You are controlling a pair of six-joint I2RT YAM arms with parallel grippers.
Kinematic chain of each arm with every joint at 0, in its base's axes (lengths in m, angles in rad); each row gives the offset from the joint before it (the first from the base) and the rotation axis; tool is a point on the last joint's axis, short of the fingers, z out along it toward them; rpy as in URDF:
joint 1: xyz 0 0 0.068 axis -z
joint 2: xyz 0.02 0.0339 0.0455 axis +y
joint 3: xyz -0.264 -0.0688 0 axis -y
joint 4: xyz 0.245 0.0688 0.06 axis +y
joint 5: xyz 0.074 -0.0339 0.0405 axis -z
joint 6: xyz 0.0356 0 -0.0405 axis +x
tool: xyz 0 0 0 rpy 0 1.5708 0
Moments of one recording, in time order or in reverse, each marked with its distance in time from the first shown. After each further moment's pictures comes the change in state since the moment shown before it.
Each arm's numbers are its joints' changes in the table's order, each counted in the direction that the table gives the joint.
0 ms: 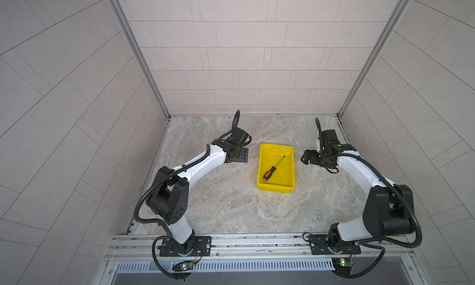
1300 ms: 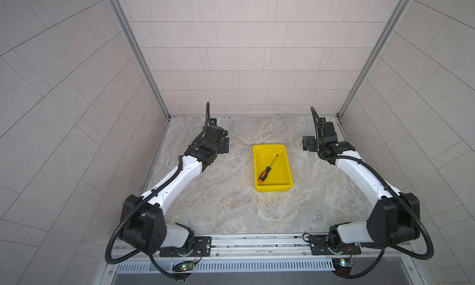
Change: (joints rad) left arm -0.179 -0.371 -0.255 -0.345 -0.231 0.282; right arm -0.123 -0.100 0.062 -0.225 0.327 -0.107
